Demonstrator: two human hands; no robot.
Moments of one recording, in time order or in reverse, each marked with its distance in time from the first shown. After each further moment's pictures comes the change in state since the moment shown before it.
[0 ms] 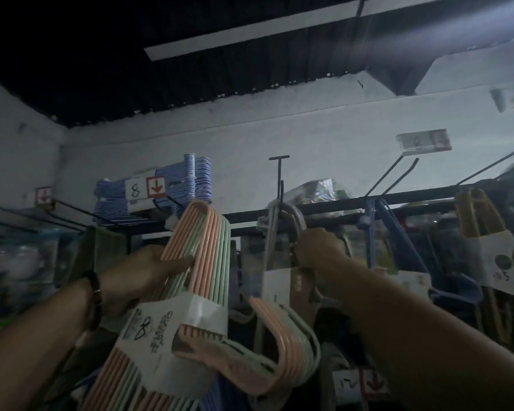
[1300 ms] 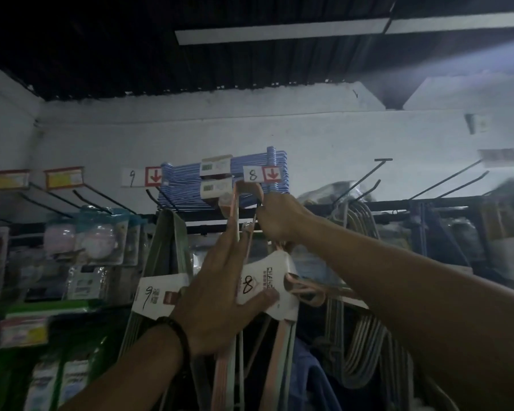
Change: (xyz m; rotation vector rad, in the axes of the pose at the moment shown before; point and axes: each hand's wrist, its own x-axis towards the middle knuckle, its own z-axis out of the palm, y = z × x) left_hand -0.050 -0.116 -0.094 0.508 0.108 0.638; right_hand -0.099 -0.281 -0.037 0.000 0.002 -0.312
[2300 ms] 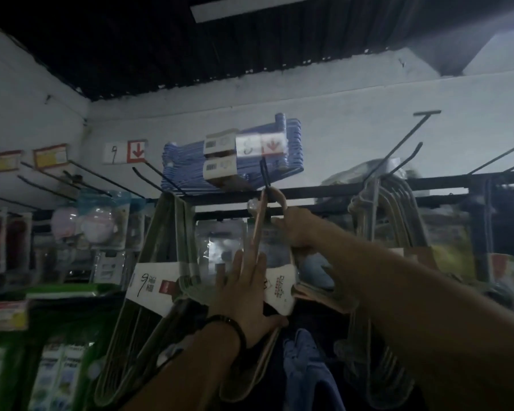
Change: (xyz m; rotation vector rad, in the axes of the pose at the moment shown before) left_hand 0.055 -0.072 0.143 0.524 -0.202 -0.295; right_hand 0.081 0.092 0.108 0.225 -0.151 0.078
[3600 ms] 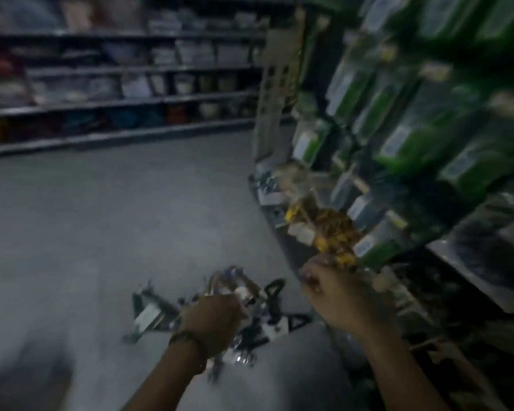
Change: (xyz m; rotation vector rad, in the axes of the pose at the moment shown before) left_hand -0.940 -0.052 -0.158 -0.294 -0.777 -1.334; right_hand -0.720 -0.295 0.368 0.405 -1.203 -0.662
